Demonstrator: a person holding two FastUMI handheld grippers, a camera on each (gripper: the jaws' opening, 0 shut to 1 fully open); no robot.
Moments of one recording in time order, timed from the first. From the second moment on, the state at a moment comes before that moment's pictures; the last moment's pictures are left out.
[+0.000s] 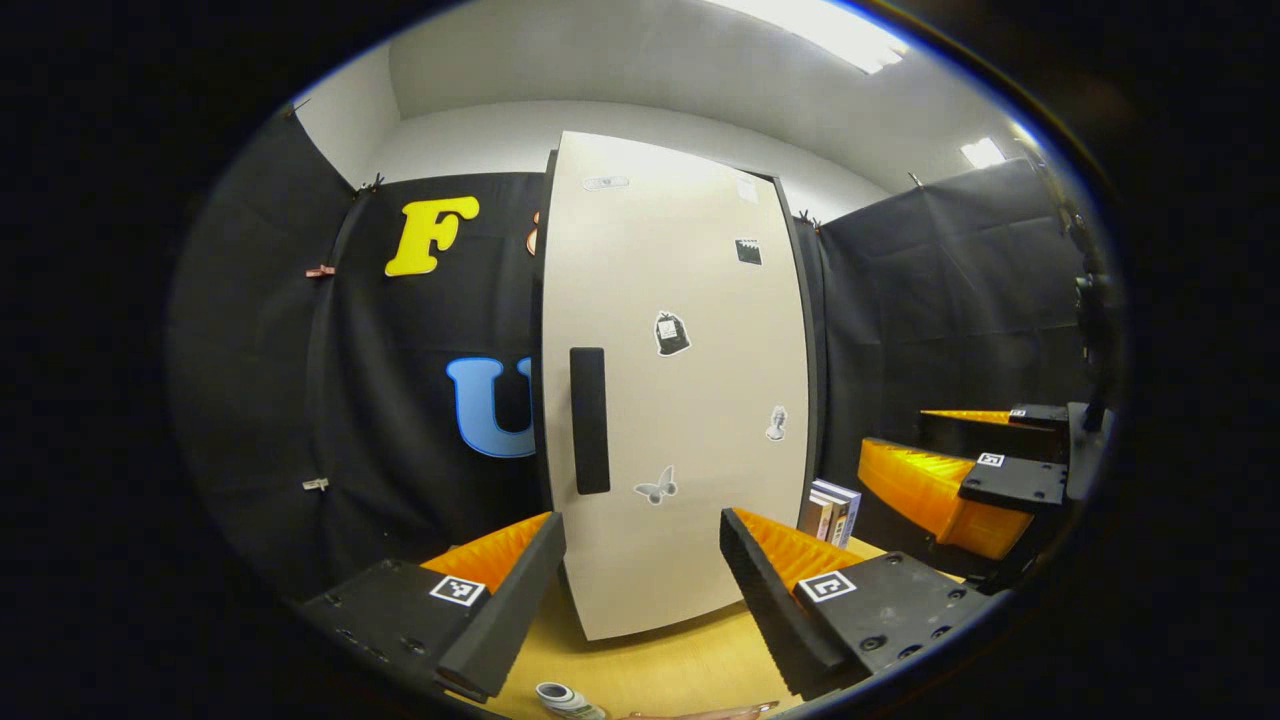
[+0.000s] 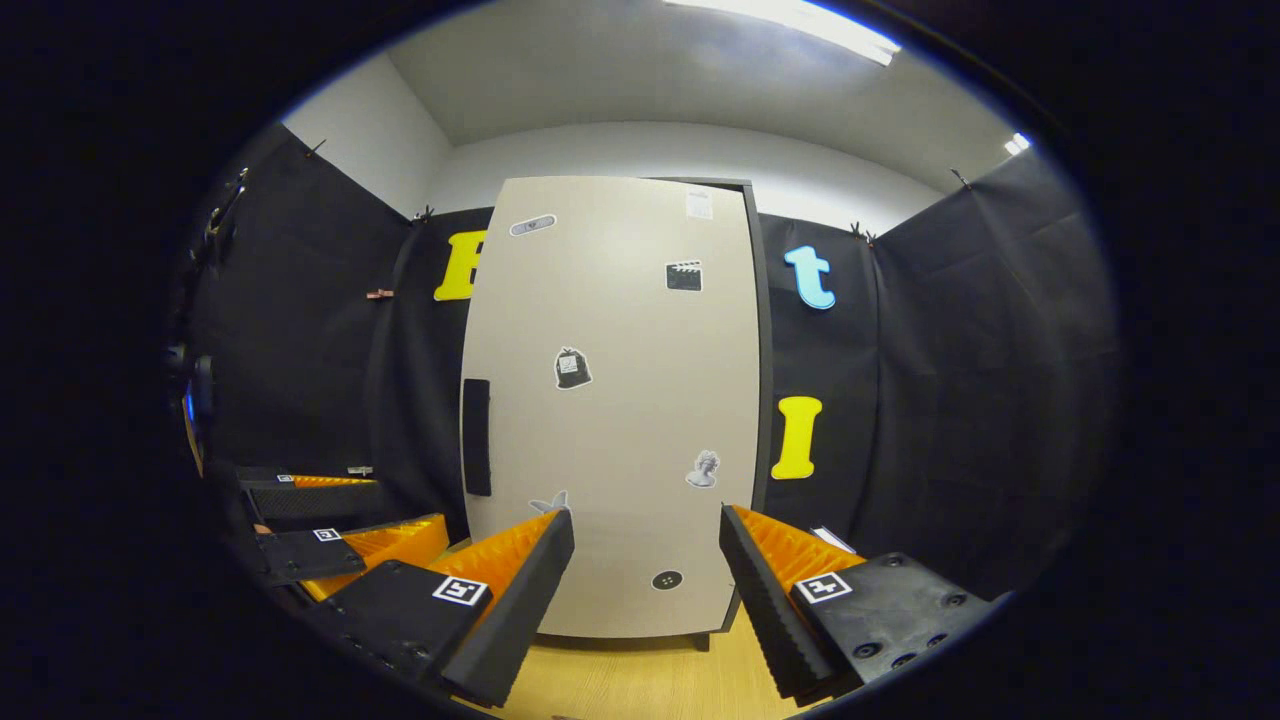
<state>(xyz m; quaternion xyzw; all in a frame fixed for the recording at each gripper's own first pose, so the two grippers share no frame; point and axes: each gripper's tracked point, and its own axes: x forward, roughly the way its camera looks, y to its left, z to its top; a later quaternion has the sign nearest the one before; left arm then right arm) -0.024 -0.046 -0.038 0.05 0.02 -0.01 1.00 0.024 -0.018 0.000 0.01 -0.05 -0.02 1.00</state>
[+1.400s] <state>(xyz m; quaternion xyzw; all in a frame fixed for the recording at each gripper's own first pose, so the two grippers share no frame) -0.029 -0.050 -0.044 0.06 0.02 -0.02 1.00 0.029 -0.029 0.008 0.00 -0.04 -0.03 1.00</state>
